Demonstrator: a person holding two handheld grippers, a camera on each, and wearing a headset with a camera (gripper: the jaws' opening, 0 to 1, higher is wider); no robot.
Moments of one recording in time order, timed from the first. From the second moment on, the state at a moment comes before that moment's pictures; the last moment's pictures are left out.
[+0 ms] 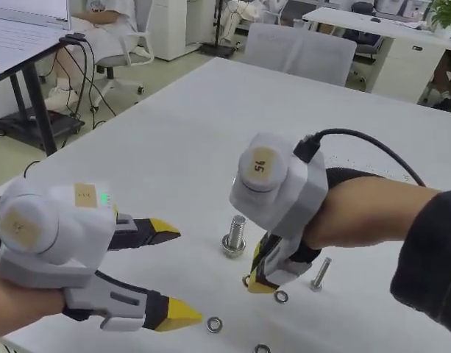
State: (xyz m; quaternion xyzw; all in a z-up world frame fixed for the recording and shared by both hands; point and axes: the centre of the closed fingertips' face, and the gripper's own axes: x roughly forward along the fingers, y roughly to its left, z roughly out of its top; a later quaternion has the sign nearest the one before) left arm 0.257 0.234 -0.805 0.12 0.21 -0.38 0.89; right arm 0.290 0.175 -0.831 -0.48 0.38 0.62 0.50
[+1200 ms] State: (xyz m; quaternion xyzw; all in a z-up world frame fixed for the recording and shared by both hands) left arm 0.259 0.221 -0.804 0.14 0.21 -0.43 0.87; right arm 0.317 0.138 -0.783 -0.44 0.38 0.59 0.56
